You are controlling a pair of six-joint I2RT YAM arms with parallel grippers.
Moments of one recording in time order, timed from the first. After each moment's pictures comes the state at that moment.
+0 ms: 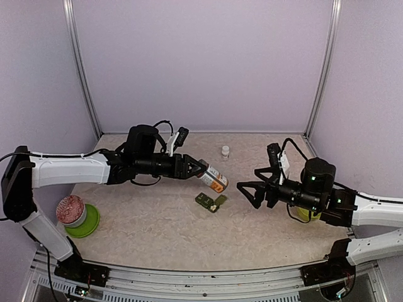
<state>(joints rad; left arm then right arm) -0.78 1.57 1.03 0.15 0.45 -0.50 0.93 0.94 0.53 0.25 0.00 0.27</state>
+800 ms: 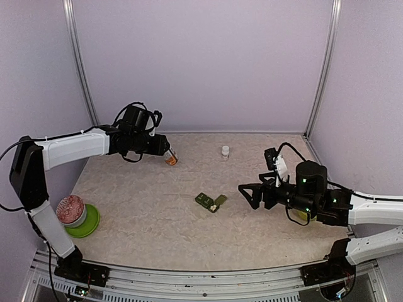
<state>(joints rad) -0.54 1.68 1.28 -0.26 -0.06 -0.21 0.92 0.99 0.53 0.17 0.14 0.29</state>
